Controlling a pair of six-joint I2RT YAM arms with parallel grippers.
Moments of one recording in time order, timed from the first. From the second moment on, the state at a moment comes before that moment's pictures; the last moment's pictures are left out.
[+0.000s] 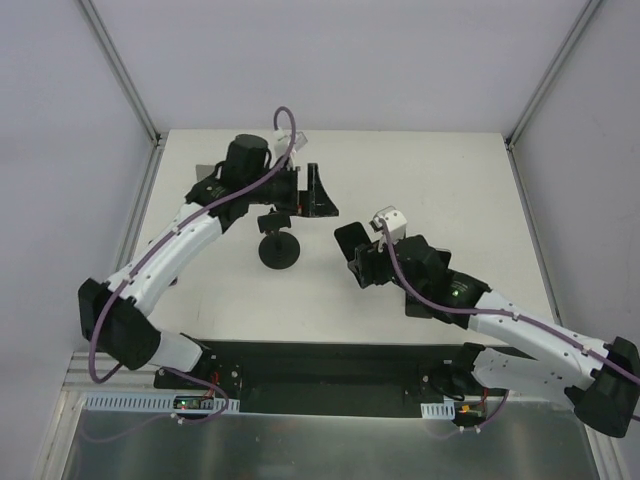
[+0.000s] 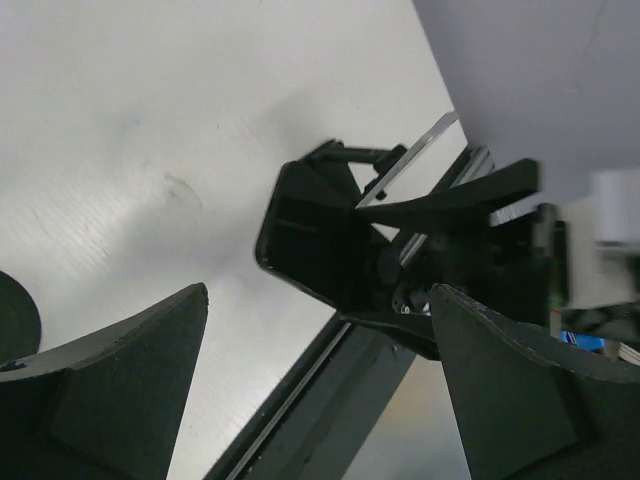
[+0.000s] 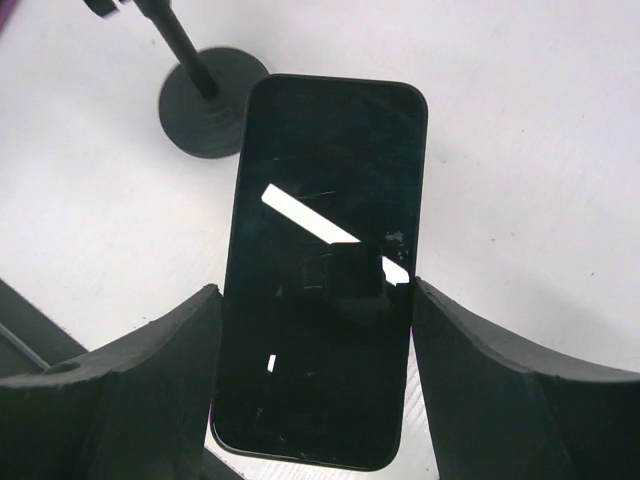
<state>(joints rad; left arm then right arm) -0.49 1.36 1.33 -0.47 0.59 -0.52 0.93 0.98 0.71 -0.21 0.25 0.24</state>
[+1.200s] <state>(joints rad) -0.67 1.26 1.22 -0.44 0.52 -0.57 0.97 0.80 0.78 -0.36 0.22 0.44</state>
